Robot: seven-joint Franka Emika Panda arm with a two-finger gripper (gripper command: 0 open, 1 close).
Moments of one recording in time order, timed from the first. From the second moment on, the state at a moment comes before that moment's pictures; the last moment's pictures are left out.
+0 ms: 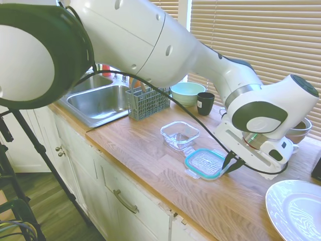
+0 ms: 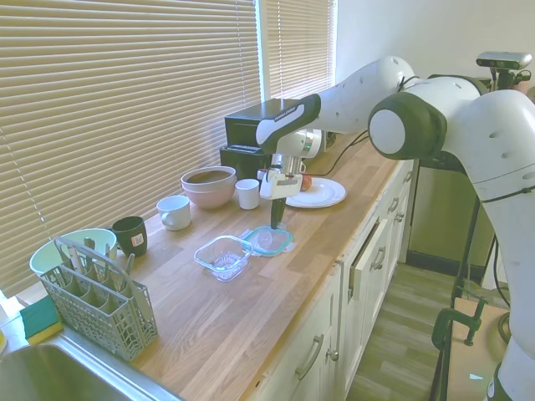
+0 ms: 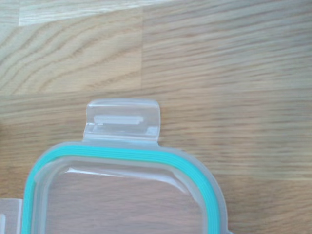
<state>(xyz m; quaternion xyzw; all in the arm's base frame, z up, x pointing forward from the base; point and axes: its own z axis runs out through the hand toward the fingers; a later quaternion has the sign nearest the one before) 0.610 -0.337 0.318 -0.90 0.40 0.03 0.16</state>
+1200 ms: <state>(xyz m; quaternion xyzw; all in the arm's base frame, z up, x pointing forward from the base) 0.574 -0.254 0.462 -0.90 0.40 -0.02 0.14</state>
